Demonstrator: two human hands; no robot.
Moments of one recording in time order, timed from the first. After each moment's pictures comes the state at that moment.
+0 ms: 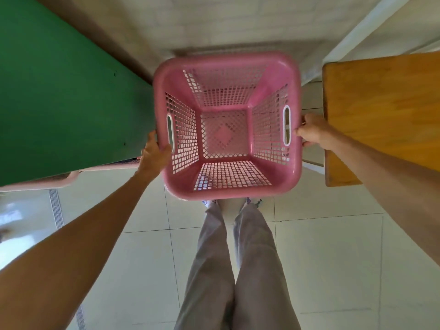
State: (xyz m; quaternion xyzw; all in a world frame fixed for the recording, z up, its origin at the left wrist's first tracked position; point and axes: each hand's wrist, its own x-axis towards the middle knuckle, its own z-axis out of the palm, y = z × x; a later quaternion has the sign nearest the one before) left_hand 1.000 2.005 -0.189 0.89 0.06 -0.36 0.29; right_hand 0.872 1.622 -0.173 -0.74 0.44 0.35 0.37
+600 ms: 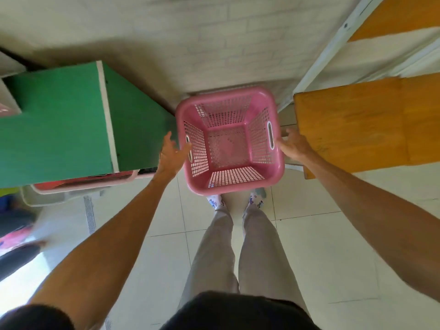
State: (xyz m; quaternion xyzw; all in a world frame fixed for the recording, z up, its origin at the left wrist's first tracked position) left_hand 1.005 1.983 -0.017 0.86 0.07 -0.35 0.36; right_hand 0.855 1.673 -0.021 -0.76 0.44 0.26 0.41
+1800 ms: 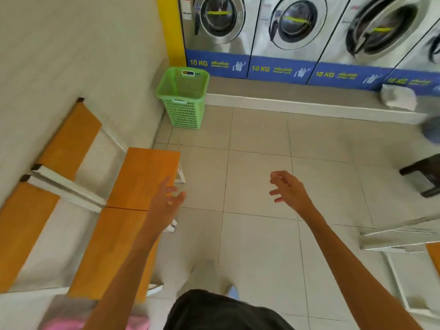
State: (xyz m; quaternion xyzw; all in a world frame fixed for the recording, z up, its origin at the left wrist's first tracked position) left_hand 0.478 1.463 0.266 0.59 -0.59 -0.46 0.29; right_hand 0.126 1.540 0.290 -0.40 0.74 -0.35 0.40
